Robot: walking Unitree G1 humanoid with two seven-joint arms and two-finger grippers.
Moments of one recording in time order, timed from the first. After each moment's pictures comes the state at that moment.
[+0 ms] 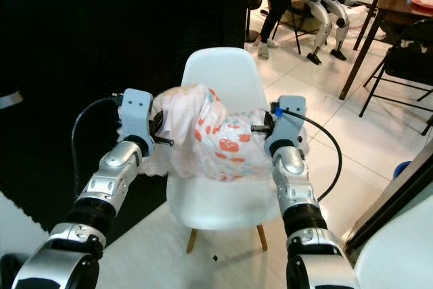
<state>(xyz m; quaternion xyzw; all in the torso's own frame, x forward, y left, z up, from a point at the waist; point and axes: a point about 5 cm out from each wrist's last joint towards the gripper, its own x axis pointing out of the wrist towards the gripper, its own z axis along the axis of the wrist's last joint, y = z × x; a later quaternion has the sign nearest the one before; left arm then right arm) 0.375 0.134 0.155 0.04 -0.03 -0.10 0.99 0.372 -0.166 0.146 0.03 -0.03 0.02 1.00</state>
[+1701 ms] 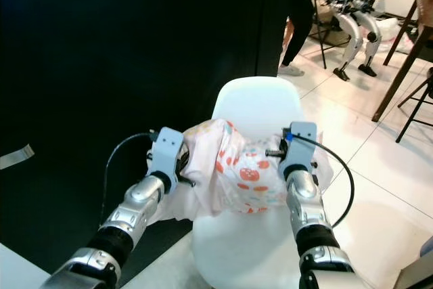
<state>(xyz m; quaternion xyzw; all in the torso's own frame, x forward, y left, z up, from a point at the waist) 0.338 0.092 0.080 0.07 0.07 -0.19 0.98 0.346 -0.193 0.091 0.00 0.04 -0.02 1.00</state>
